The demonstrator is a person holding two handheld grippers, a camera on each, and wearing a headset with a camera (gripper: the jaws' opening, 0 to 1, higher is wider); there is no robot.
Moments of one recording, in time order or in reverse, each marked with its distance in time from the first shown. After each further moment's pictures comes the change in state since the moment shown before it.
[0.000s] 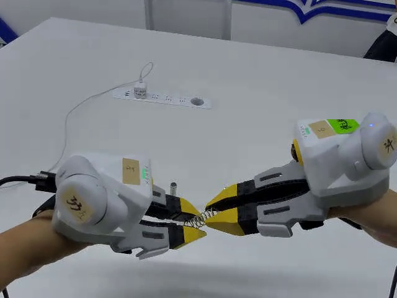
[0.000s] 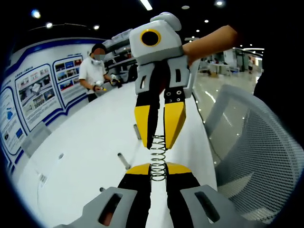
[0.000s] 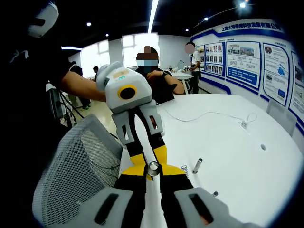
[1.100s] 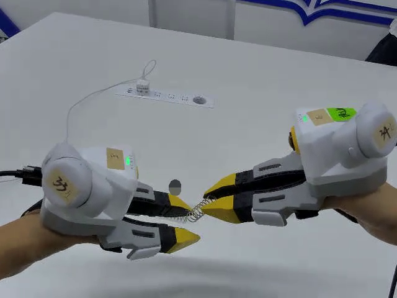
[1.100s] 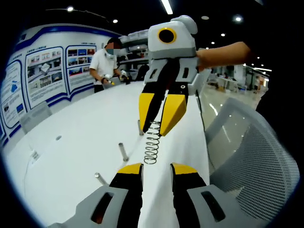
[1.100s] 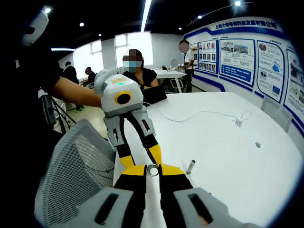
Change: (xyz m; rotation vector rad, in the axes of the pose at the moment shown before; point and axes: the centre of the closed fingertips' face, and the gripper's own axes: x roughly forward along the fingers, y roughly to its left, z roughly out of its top) left arm -0.011 0.004 -0.013 -0.177 -0.030 0.023; right arm -0.002 -0.015 0.009 0.034 0.017 -0.065
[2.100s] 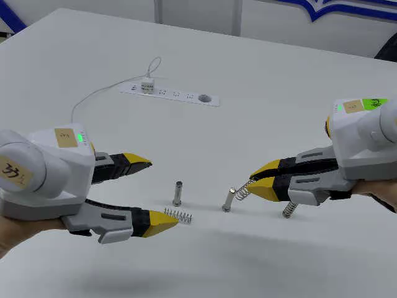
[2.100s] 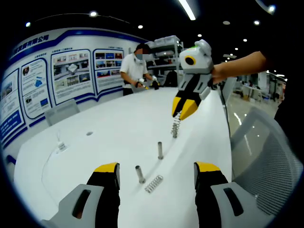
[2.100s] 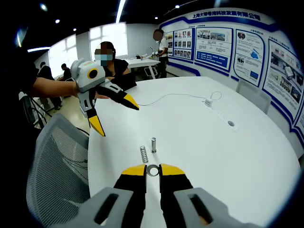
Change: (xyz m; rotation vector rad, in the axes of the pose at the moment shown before) left arm -0.042 0.057 0.005 -0.076 -0.079 0.239; right arm -0.035 -0.070 -0.038 0.097 0.117 -0.212
